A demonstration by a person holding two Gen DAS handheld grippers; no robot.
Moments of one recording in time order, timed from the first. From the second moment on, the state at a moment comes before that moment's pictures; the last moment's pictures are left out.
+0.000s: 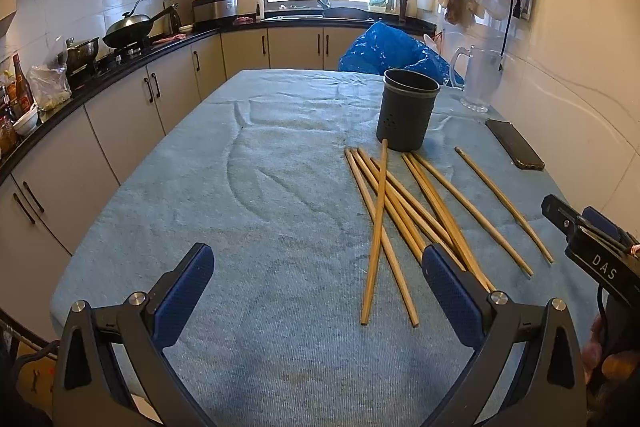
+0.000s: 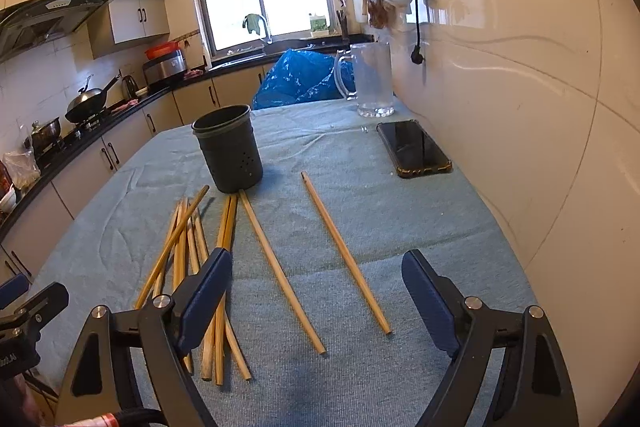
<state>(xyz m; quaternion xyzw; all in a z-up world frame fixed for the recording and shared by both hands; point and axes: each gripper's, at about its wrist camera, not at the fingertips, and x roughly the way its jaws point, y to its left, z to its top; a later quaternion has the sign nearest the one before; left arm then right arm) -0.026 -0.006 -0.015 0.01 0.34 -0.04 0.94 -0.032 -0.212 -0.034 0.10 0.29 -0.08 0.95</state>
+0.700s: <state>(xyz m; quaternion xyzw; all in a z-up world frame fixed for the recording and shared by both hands) -0.038 -0.002 -0.009 0.00 0.33 -0.05 0.94 -0.047 -0.205 -0.023 0.10 0.26 -0.09 0.96</state>
